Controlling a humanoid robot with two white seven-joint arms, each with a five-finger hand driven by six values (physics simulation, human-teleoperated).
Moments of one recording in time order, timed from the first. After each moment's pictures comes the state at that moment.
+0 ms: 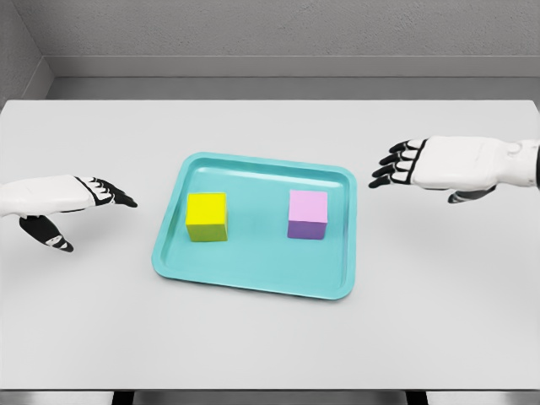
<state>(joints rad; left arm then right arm) -0.57 1.08 -0.72 -1.45 -0.11 -0.61 -0.57 -0.77 -1.05 0.75 -1.71 0.33 -0.61 0.61</state>
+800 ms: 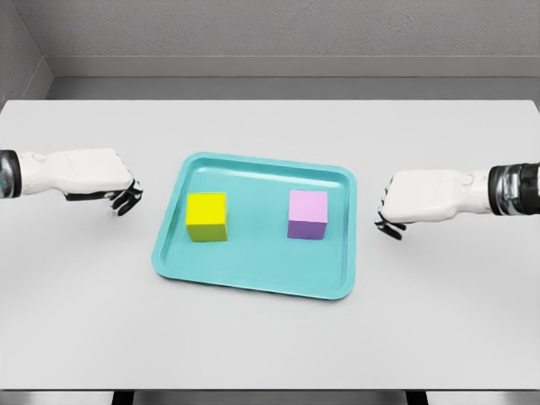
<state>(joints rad) -0.70 0.93 -0.74 -1.52 -0.29 -0.61 -0.61 -0.80 -0.98 0.89 -1.71 0.41 -0.61 0.61</state>
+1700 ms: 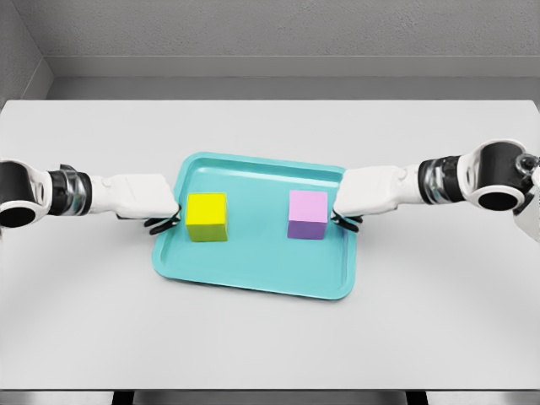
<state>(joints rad) -0.71 0.78 -0.82 -1.49 -0.57 -0.61 -0.61 -0.88 -0.75 1.01 -1.53 0.54 -0.61 0.61</state>
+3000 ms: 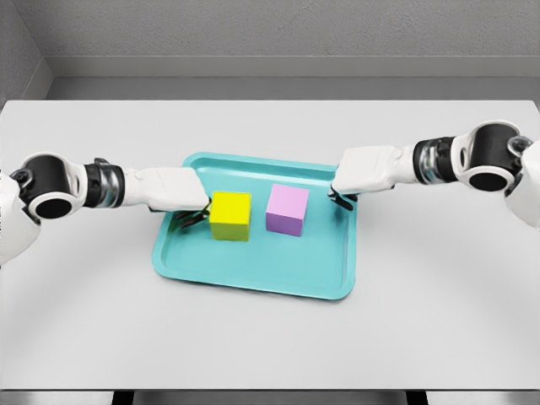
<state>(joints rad) -0.74 0.65 -0.81 -1.44 -0.59 -0.61 -0.61 -0.93 -0.68 0.98 -1.42 0.59 -0.61 0.61</state>
